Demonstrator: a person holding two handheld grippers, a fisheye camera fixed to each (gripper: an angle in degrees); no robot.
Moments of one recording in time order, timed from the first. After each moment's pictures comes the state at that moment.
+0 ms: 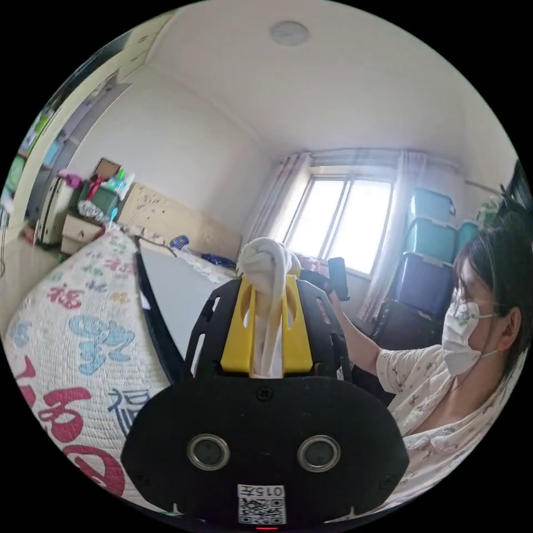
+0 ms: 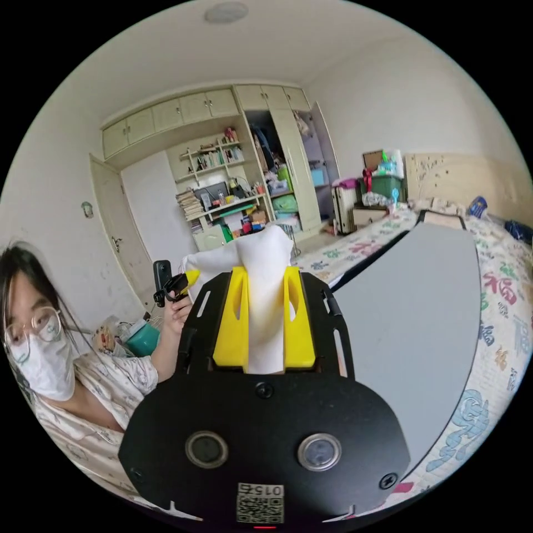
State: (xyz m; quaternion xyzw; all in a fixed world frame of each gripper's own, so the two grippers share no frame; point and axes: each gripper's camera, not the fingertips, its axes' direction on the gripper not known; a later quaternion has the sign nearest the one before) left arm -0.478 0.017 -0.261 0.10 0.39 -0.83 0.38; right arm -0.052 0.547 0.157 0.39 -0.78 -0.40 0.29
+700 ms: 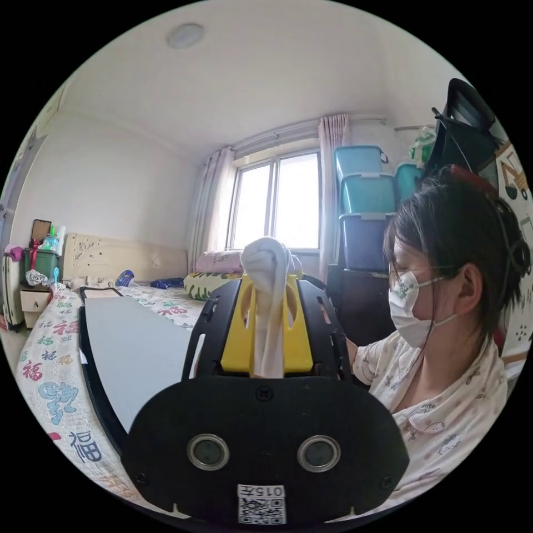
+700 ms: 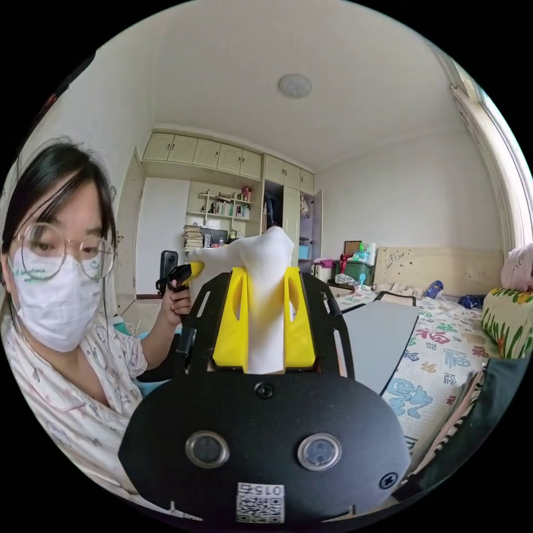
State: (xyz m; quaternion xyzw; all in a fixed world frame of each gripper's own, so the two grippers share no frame) left arm -0.250 -0.012 -0.612 0.23 0.43 -0.75 0.45; right arm 0.343 0.861 0.482 0.55 -0.75 -0.26 0.24
